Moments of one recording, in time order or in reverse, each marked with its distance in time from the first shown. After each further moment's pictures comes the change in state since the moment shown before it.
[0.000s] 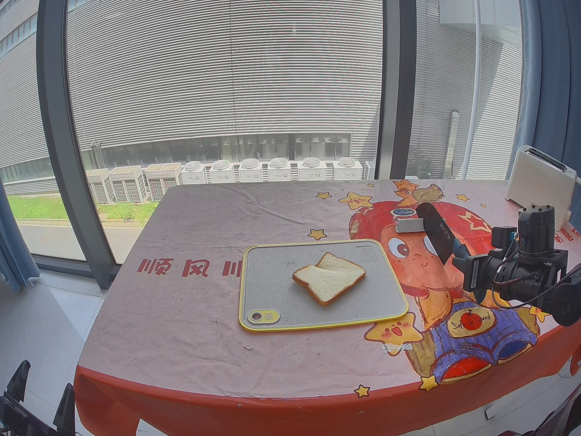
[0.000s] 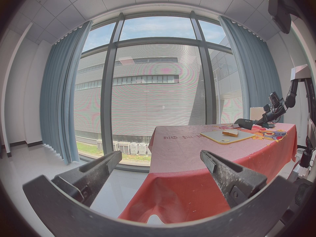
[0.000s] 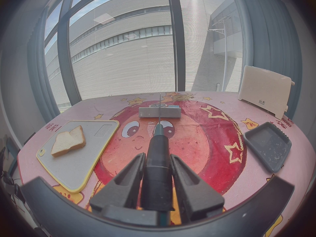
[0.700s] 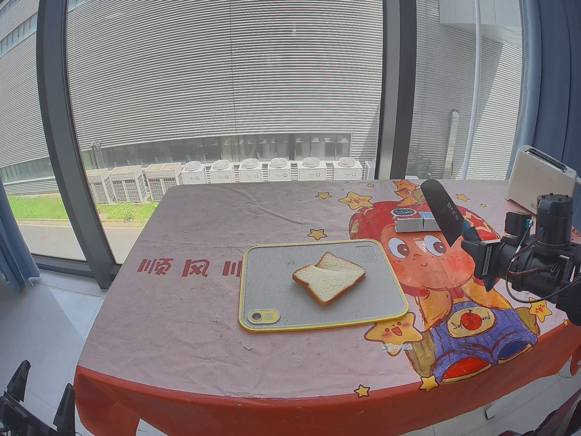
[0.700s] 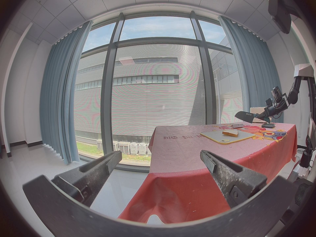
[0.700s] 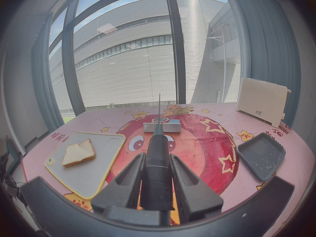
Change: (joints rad) left arm 0.000 0.000 0.000 0.000 0.000 0.000; right arm 0.007 -0.102 -0.005 0.001 0.000 0.000
